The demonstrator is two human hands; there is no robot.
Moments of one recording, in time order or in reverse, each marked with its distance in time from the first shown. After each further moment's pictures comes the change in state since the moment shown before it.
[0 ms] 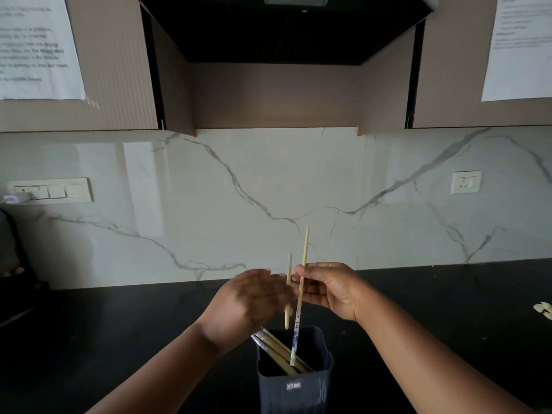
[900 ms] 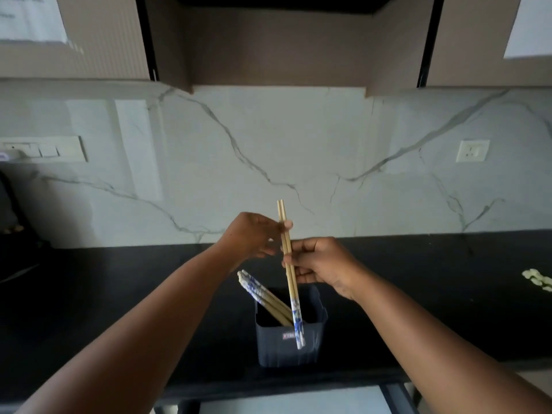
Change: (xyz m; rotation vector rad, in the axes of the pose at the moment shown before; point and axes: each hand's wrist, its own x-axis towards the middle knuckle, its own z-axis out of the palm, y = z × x) left_hand 0.056 -0.006 -0.003 -0.841 -0.183 -1.427; right_hand -0.018 0.025 0.010 -0.392 -0.050 -0.125
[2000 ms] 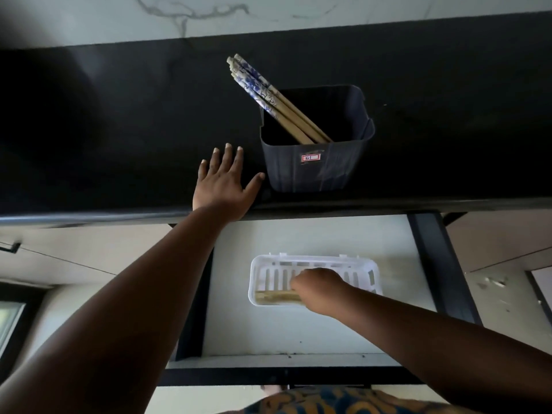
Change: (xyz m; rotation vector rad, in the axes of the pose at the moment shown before) left_hand -0.030 -0.300 0.060 1.030 -0.018 -0.145; right_hand -0.089 0.327 0.095 -1.331 -0.835 0.138
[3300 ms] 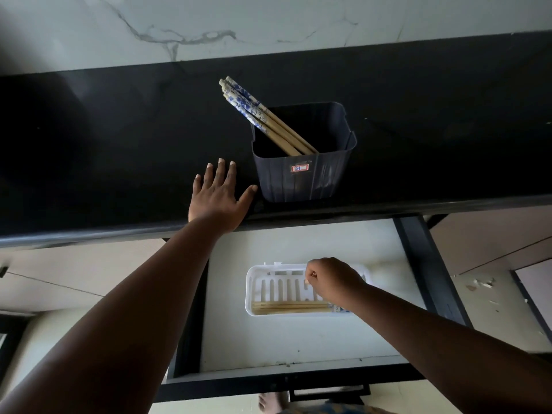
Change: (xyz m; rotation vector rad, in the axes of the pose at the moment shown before) left_hand 0.025 0.012 -0.041 -0.046 0.075 0.050; right_hand -0.027 0.048 -0.047 0.503 0.343 0.337
